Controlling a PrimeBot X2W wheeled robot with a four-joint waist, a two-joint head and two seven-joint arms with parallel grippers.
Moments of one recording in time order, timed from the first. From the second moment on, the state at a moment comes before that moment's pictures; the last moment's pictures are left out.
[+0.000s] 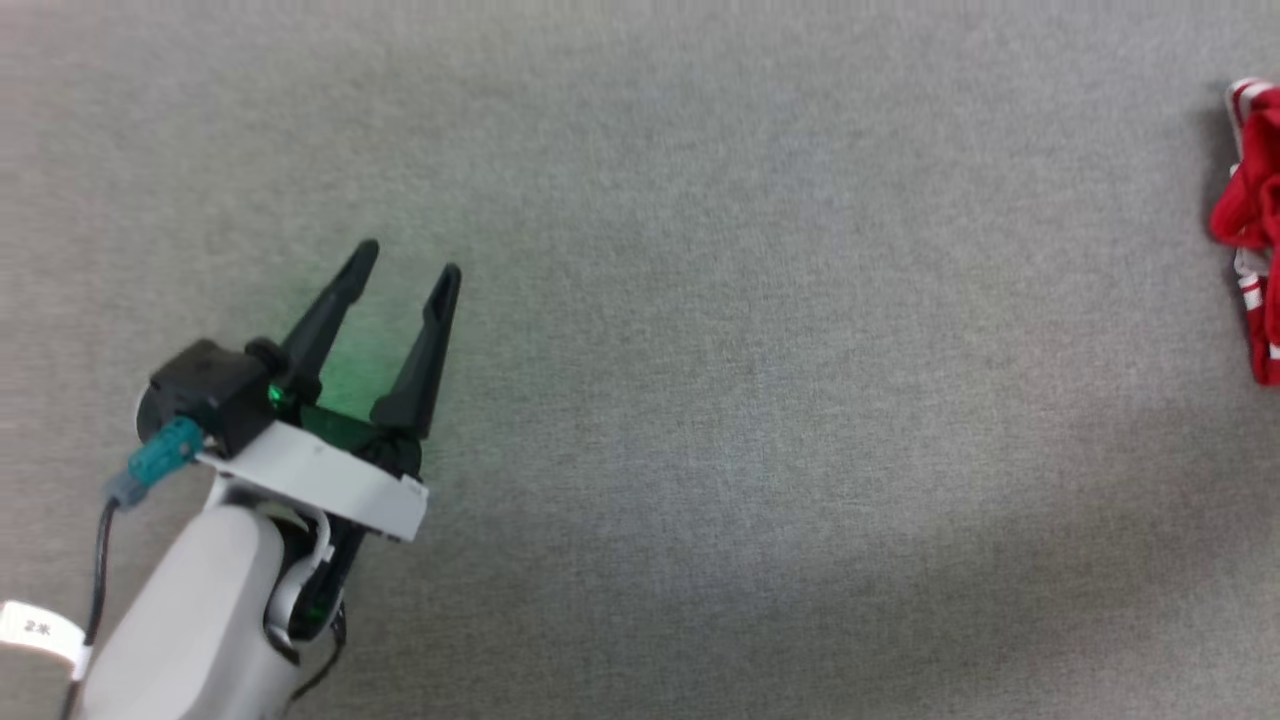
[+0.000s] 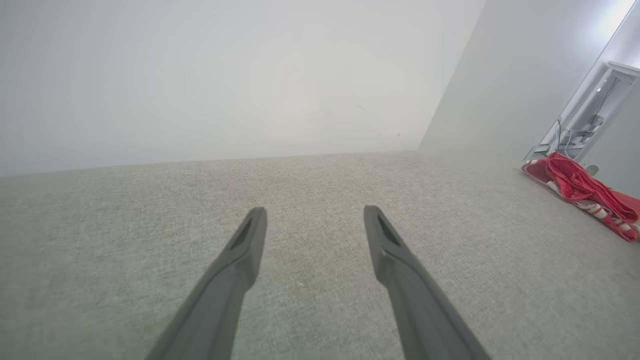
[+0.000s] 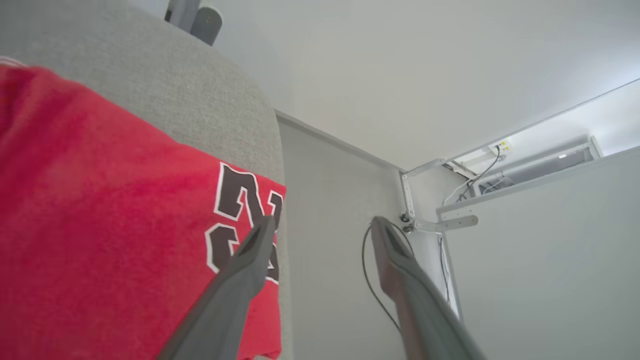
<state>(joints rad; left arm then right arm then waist) -0.47 0.44 -0.35 0.20 -0.57 -0.13 -0.26 -1.15 -0.75 0.41 1.28 0.13 0.13 -0.14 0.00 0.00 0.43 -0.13</state>
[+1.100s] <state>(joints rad) -0.09 0.41 -0.15 0.26 -0.55 -0.13 -0.26 -0.50 -0.43 0.09 0.80 0.40 0.13 -0.26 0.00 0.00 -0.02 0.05</state>
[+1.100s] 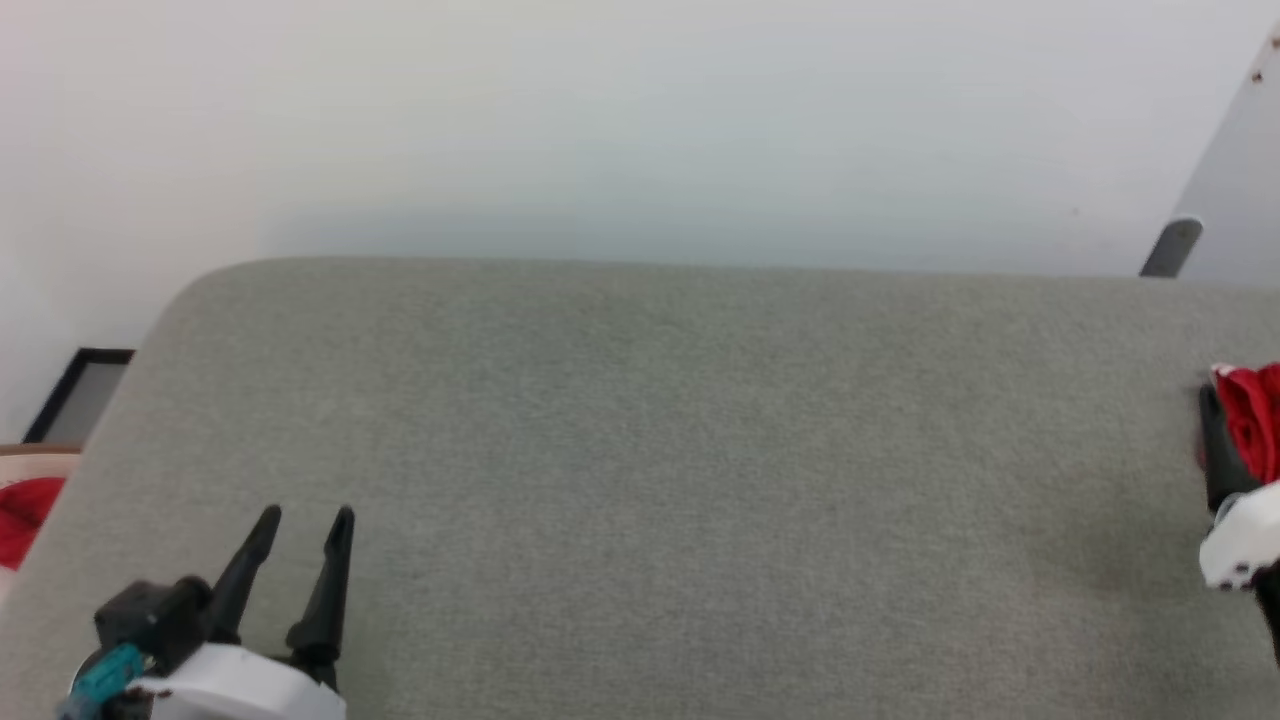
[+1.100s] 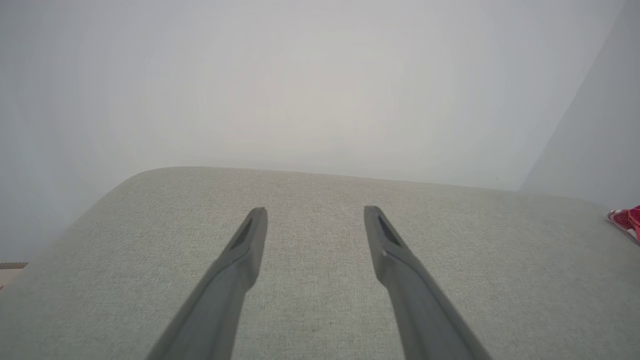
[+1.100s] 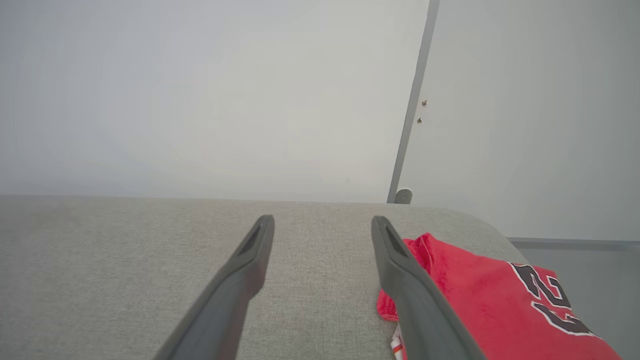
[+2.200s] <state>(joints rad) 0.04 0.38 -0.06 0.20 -0.47 -0.13 -0.26 0.07 -0.13 -0.11 0.30 0.27 0.13 -0.26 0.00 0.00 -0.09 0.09</state>
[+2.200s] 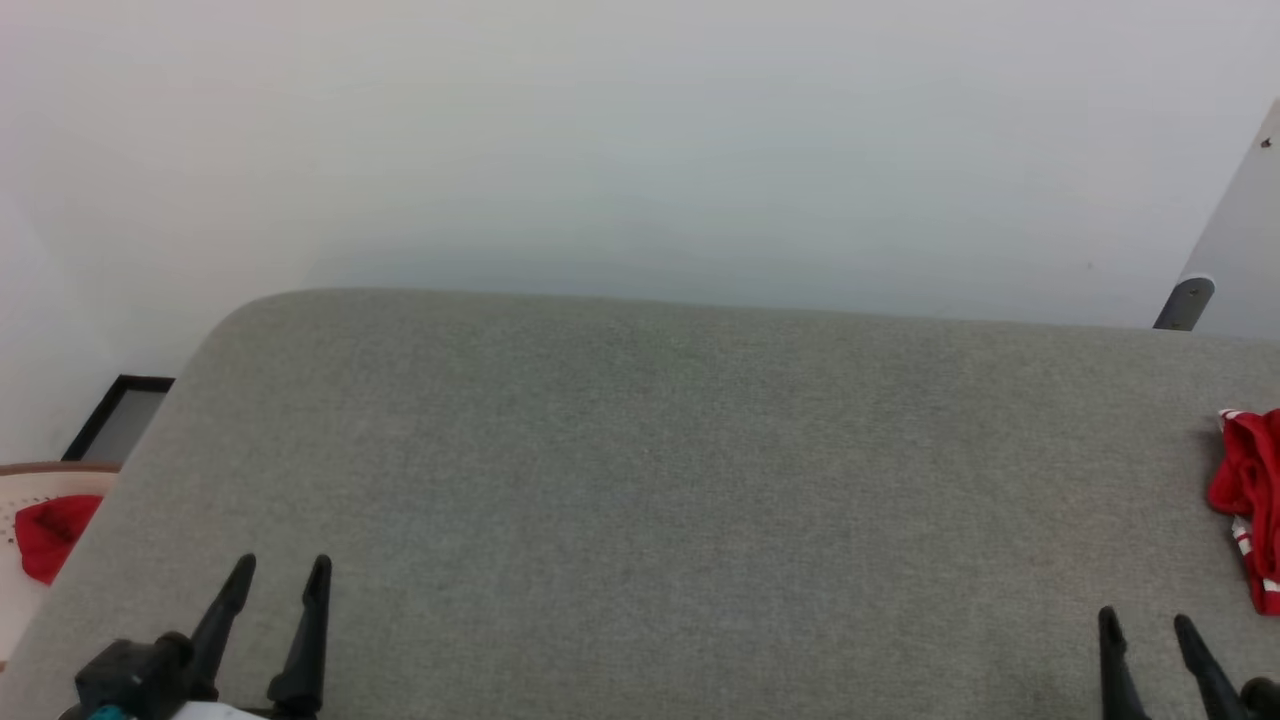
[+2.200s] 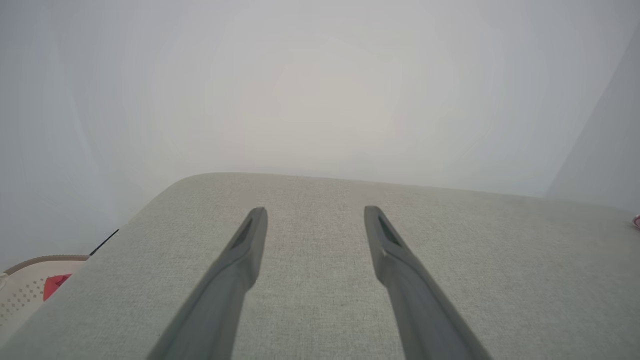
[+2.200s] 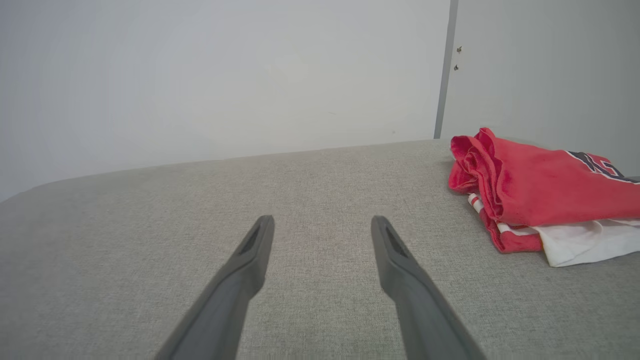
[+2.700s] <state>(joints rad) 0.04 0.37 -0.06 0.20 -0.47 -0.13 -0.26 0.14 -0.10 -0.07 0.21 0.18 0.13 -0.26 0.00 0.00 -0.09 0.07</state>
